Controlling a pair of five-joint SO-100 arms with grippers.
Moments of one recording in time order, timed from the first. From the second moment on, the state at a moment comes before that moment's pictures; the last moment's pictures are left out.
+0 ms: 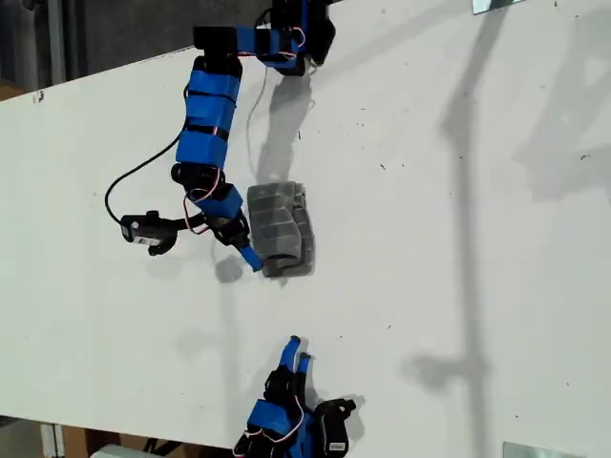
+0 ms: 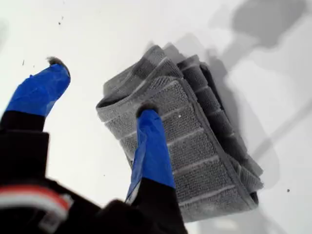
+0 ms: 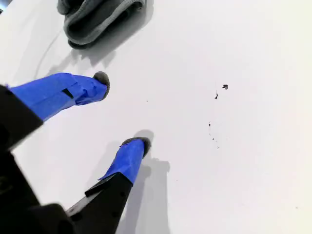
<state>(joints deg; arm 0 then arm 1) -4.3 198.8 177.5 77.0 -99.0 14.1 71.7 64.0 64.5 46.8</state>
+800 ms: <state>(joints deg) -16.5 198.8 177.2 77.5 -85.8 7.1 185.6 162.4 82.9 86.0</state>
